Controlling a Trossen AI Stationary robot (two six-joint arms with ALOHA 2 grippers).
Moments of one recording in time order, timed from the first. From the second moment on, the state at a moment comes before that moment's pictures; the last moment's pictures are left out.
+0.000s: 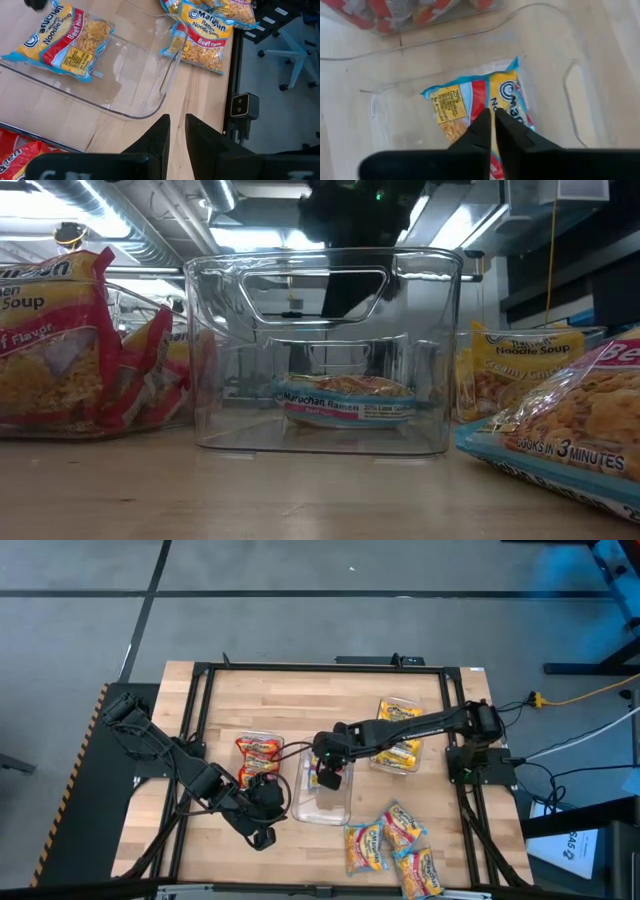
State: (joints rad) left arm -0.63 1.47 1.23 -0.62 -0.36 -0.88; right arm 0.09 1.89 1.51 -0.69 0.08 0.39
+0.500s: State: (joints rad) left arm -0.63 1.47 1.23 -0.62 -0.35 -0.88; right arm 0.09 2.02 1.51 -0.69 0.11 0.42
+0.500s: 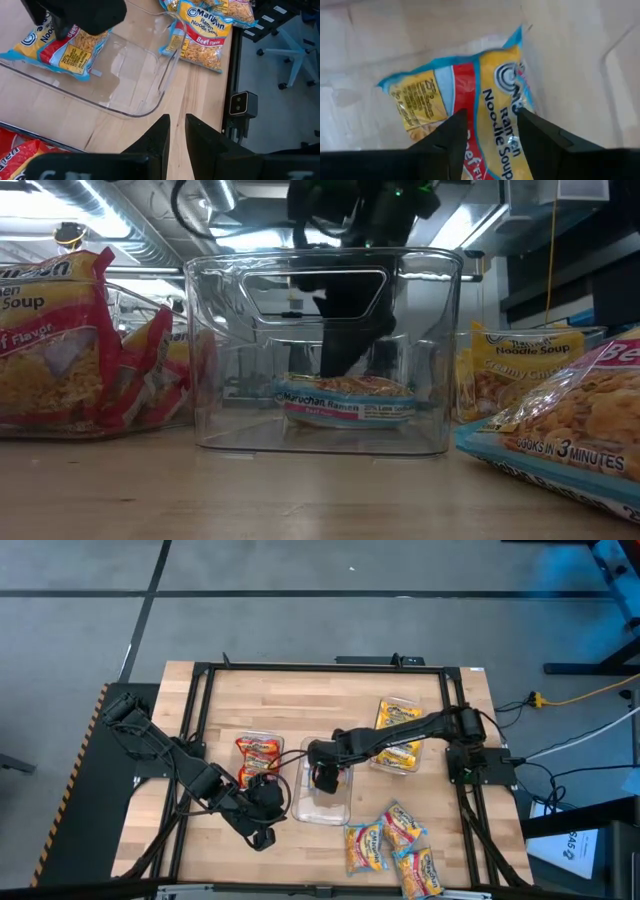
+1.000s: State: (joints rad) left arm -0.63 1.47 1.23 -0.62 -0.35 -0.88; right arm 0.08 2.03 1.51 -0.71 0.07 0.42
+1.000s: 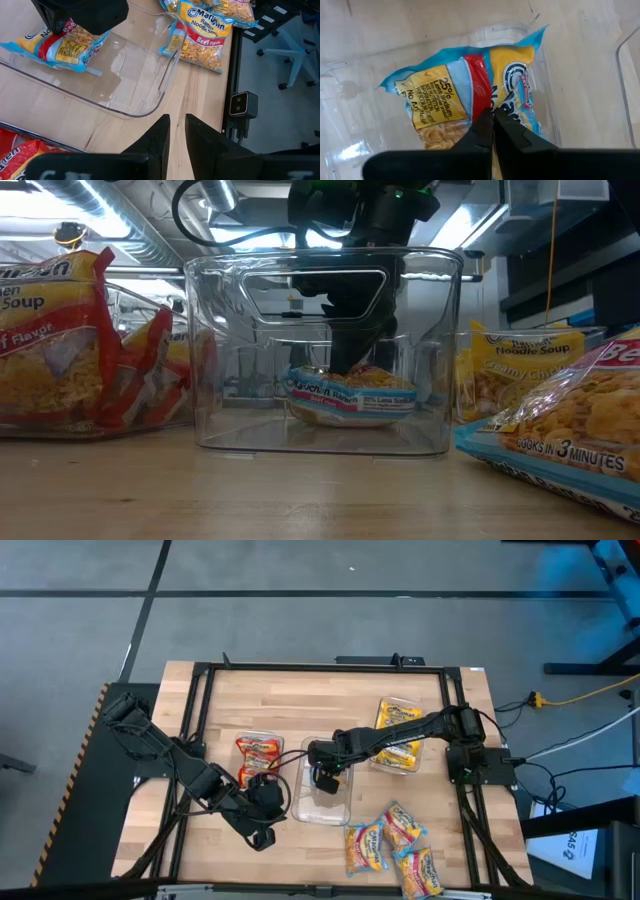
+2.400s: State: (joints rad) left arm -0.44 1.72 1.23 -0.36 -0.67 -0.39; right arm 0.09 2.01 1.95 -1.16 0.04 0.44
